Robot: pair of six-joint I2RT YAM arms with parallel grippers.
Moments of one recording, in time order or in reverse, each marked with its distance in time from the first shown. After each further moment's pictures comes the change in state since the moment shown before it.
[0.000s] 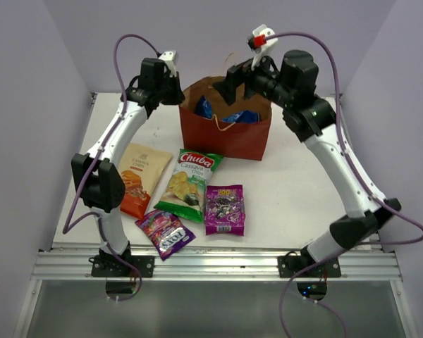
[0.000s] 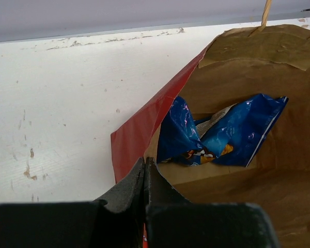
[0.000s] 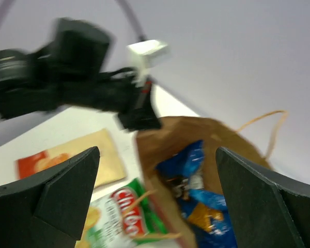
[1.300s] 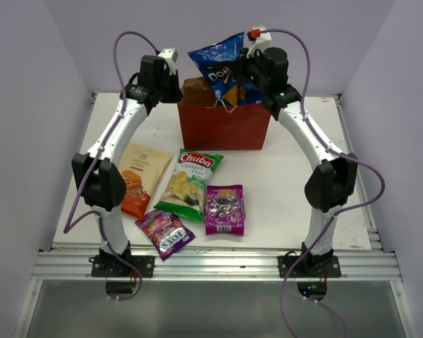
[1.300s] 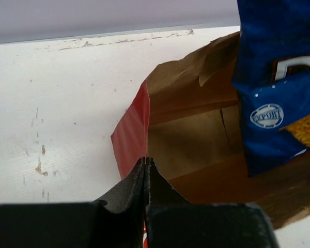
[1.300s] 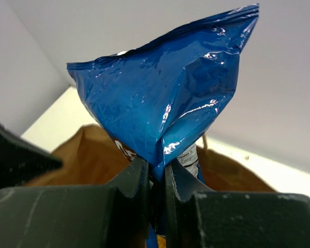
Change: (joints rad) left arm 0.001 0.008 0.043 -0.048 -0.038 0.010; right arm -0.101 0.313 0.016 0.325 0.137 0.173
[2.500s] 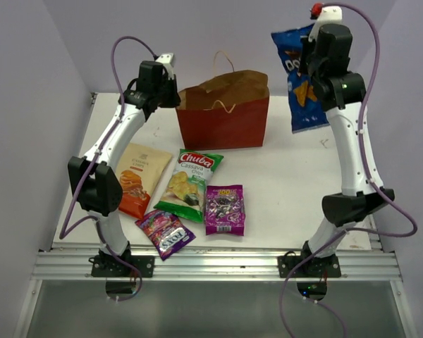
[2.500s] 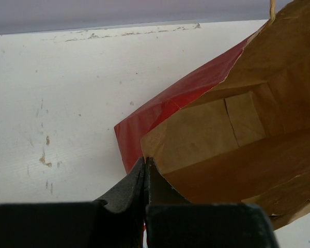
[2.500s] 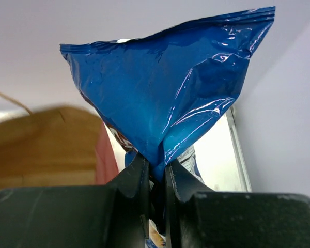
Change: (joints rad) left arm 0.000 -0.063 -0.118 0.053 -0.024 0.001; right arm -0.160 -0.245 0.239 -0.730 0.482 -0.191
